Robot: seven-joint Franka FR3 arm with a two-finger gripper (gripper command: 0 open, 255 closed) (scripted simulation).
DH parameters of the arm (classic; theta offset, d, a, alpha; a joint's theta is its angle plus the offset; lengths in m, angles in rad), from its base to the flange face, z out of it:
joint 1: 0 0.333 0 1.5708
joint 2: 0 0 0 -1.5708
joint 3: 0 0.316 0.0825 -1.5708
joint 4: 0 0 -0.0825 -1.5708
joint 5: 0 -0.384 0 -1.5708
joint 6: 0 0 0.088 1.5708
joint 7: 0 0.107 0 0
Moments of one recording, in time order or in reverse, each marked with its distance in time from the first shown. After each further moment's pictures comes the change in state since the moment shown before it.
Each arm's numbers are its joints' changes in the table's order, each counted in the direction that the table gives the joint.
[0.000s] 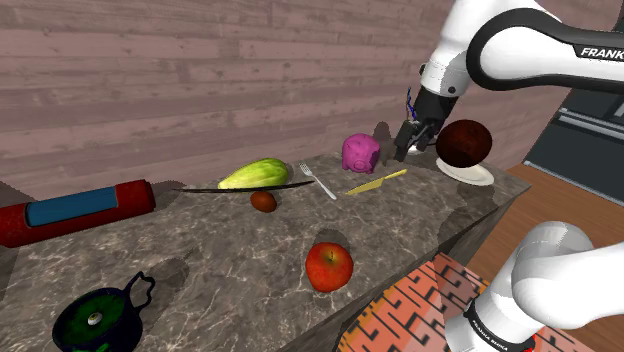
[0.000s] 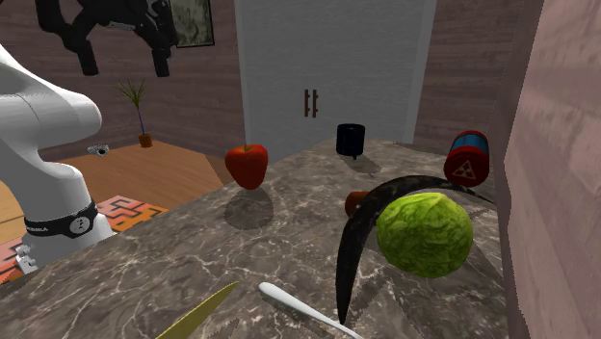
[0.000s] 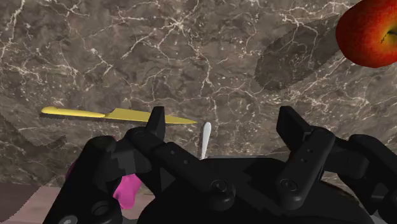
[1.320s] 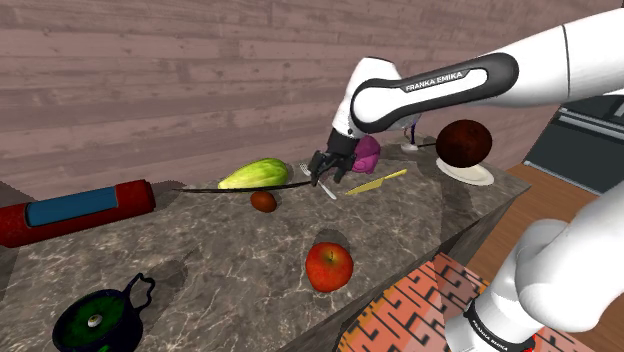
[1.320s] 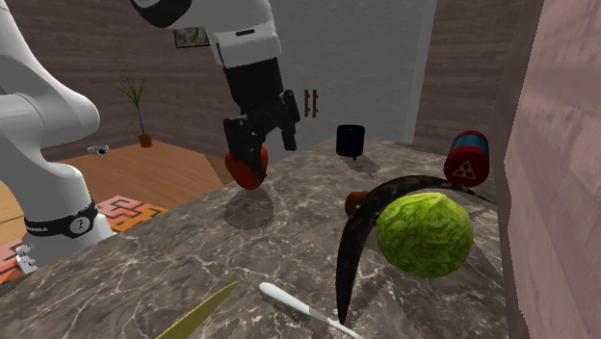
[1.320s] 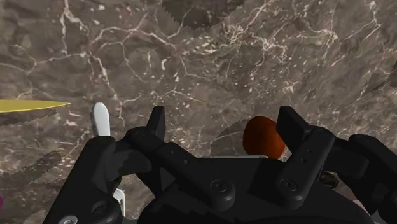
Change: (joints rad) arm 0.101 -0.574 0.004 -0.082 -0.282 0.523 0.007
